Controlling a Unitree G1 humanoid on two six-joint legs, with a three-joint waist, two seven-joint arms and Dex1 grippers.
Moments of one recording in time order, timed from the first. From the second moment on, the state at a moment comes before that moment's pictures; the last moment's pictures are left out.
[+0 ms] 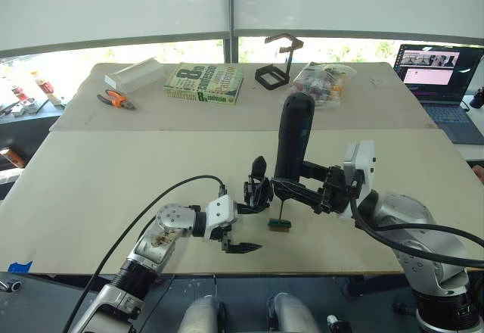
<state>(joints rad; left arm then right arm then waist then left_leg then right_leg) -0.31 0.42 -0.34 0.14 -0.16 0.00 -1.15 -0.18 -0.55 -0.05 -0.57 0.69 0.57 0.71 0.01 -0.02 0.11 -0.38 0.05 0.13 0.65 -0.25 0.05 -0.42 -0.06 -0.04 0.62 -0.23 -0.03</state>
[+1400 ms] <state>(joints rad) -0.19 0.33 -0.24 0.02 -0.10 0.09 -0.77 -0.38 -0.77 -0.21 -0.68 1.20 0.73 0.60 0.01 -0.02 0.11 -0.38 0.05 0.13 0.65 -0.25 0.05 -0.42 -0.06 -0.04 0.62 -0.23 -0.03</state>
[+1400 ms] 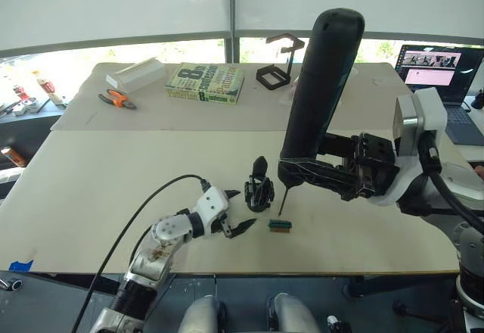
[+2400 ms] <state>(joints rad) -0.59 0.33 -0.27 0.60 -0.10 -0.17 -1.16 -0.32 -0.79 -0.21 -0.69 1.16 0.73 0.59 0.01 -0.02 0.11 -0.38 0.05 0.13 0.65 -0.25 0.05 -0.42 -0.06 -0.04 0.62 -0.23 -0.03</state>
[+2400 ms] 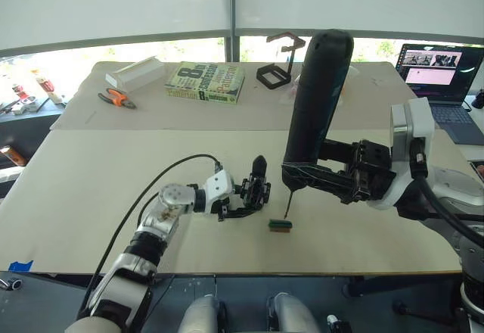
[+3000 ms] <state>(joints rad) -0.63 0.29 -0.24 0.72 -0.06 -0.27 -1.12 -0.30 -0.79 -0.21 -0.70 1.14 0.73 0.59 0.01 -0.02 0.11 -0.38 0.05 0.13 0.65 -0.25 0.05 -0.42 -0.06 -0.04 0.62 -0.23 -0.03</state>
